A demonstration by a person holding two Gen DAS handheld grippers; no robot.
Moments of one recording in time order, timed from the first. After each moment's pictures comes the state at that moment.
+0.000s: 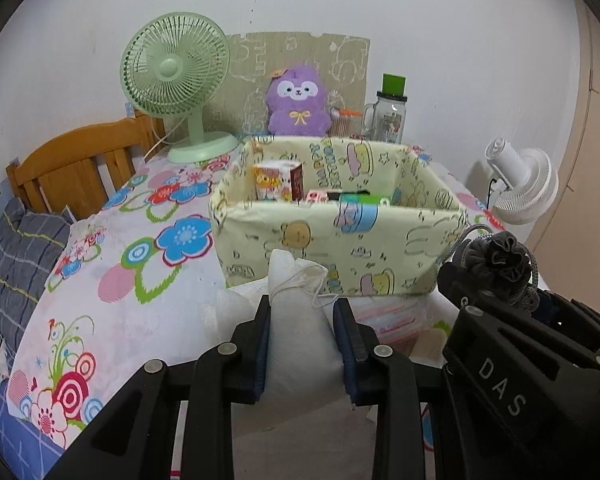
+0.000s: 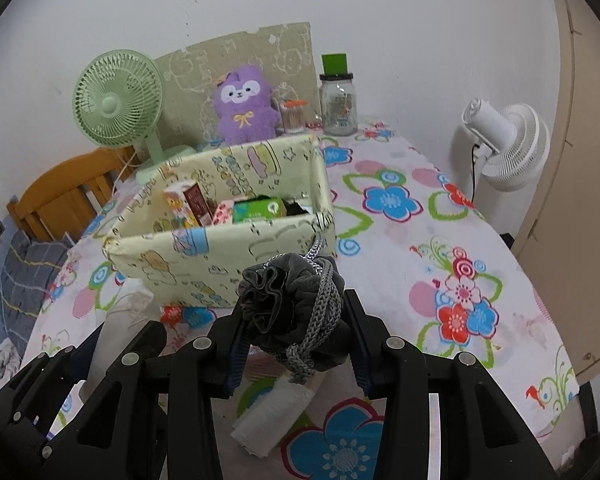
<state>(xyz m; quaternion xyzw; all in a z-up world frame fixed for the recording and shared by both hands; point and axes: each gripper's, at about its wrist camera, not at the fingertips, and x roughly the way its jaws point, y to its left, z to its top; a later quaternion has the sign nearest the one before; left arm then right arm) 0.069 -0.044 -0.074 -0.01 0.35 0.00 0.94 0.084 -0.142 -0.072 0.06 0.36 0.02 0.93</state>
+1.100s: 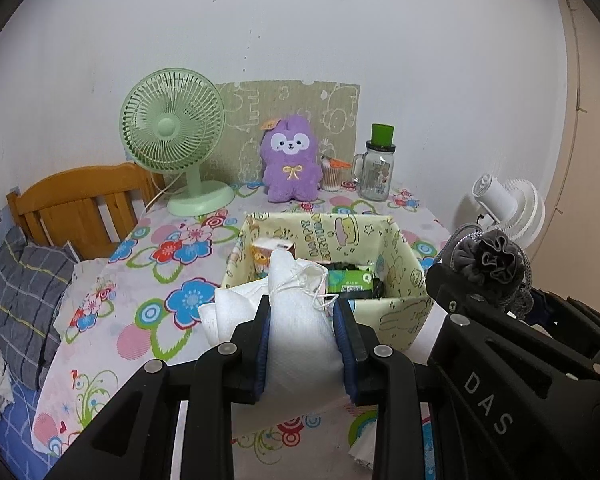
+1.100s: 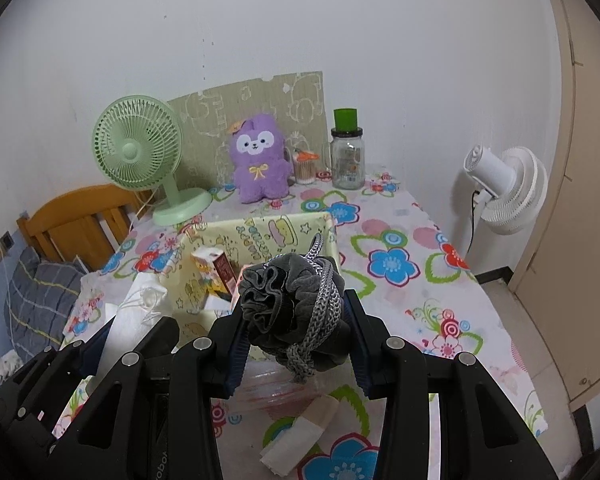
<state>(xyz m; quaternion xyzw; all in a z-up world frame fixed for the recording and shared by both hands) 0.073 -0.045 -0.010 -0.01 0.30 -0.01 0.95 0.084 -0.137 -0.004 0.05 0.31 0.02 0.95</state>
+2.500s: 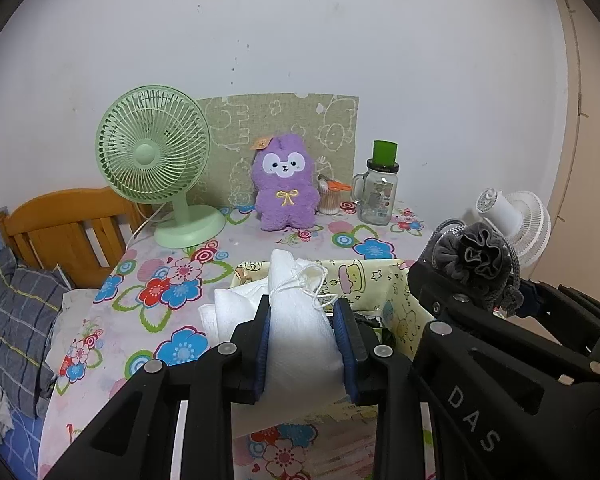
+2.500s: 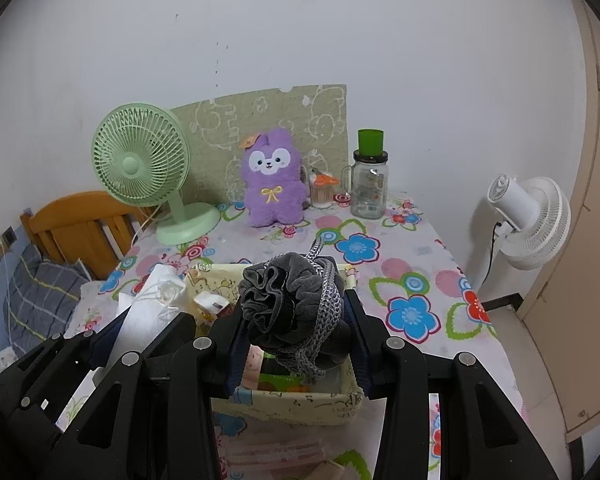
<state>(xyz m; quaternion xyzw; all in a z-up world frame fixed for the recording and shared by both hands) 0.131 -0.040 0.003 0.00 0.29 -0.02 0.96 0.150 -0.127 0.010 0.03 0.31 0.05 0.95</state>
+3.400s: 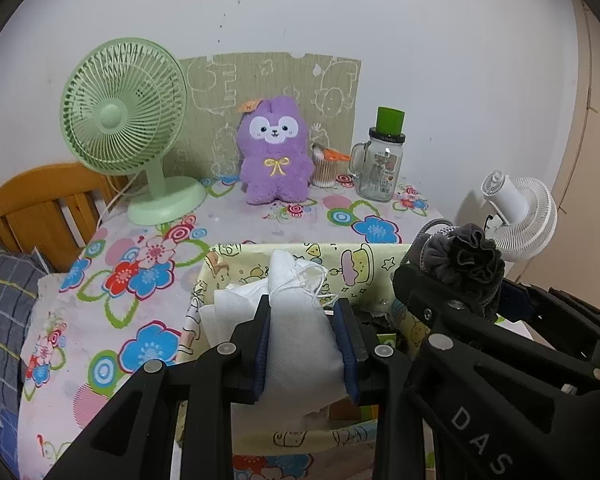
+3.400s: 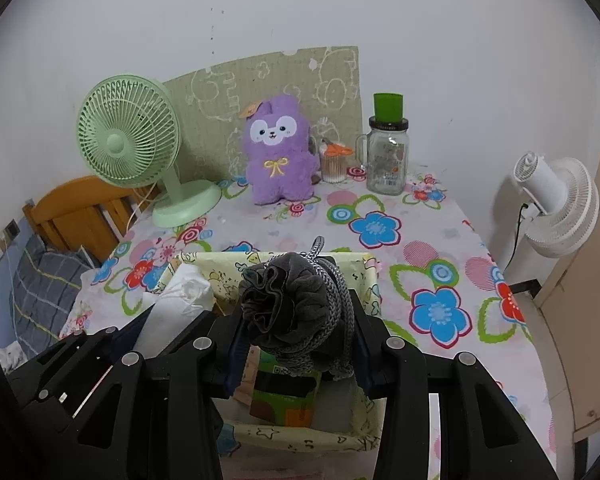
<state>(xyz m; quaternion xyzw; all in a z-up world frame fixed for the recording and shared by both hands) 0.187 -0.039 -0.034 -0.02 0.34 -0.04 0.94 0.203 -0.128 -0.025 0.04 0.35 0.08 0.93</state>
